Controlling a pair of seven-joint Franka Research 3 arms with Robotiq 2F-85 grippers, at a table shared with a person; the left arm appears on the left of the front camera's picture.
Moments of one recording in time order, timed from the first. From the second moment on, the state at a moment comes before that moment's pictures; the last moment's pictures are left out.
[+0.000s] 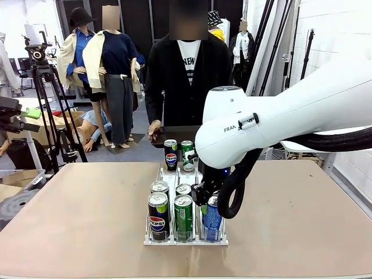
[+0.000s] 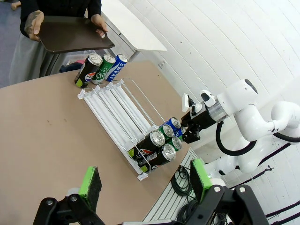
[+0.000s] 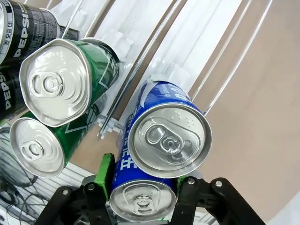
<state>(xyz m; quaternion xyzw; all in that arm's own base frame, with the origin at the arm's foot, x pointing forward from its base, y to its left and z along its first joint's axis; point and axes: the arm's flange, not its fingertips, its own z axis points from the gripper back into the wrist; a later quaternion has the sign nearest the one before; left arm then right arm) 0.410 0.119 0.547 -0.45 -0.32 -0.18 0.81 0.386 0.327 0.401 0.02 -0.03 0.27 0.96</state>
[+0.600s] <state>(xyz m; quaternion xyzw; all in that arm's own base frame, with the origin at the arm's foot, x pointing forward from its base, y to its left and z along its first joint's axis) 0.410 0.119 0.547 -0.45 -0.32 -0.18 0.81 0.386 0.326 0.405 0.03 -0.03 0.27 0.96</state>
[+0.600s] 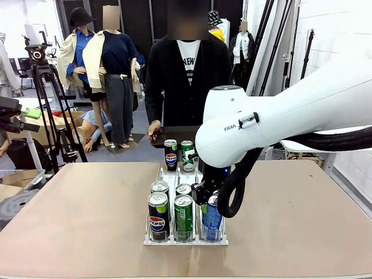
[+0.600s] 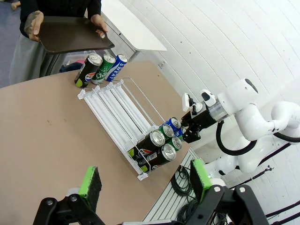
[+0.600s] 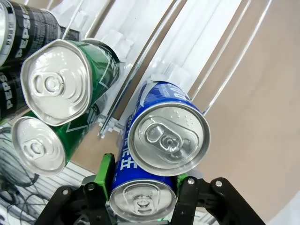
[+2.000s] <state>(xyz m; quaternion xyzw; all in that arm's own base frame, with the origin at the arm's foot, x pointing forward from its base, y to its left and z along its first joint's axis) 0.410 0.119 0.547 -0.45 -0.32 -0.18 0.81 0.375 0.243 0.625 -0.01 -0.07 0.29 0.96</state>
